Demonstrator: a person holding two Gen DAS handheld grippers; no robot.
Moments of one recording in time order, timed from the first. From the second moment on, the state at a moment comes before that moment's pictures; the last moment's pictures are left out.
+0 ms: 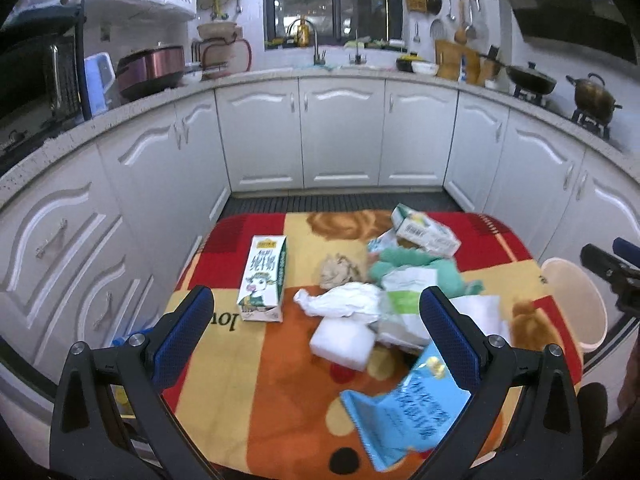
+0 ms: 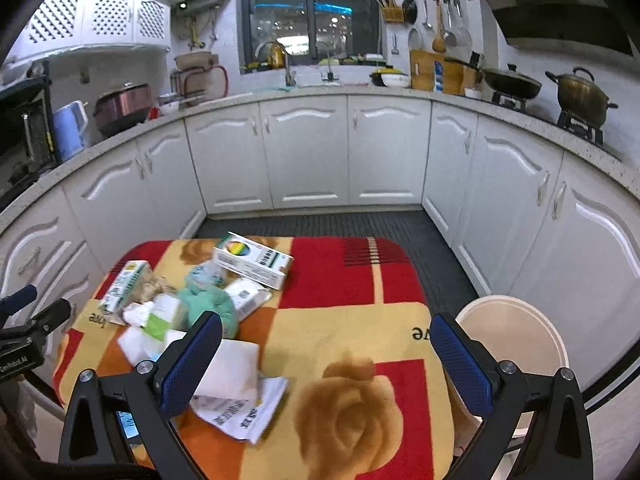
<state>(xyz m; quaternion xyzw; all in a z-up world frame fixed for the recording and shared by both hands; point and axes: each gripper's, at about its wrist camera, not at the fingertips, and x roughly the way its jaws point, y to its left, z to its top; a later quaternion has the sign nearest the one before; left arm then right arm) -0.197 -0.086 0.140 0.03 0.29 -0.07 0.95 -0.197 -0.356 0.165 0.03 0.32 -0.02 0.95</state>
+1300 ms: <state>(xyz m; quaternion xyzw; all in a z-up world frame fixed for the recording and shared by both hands) -0.236 -0.109 0.168 0.00 0.21 -0.08 0.97 -0.229 -0.340 0.185 0.03 0.25 -0.01 0.97</state>
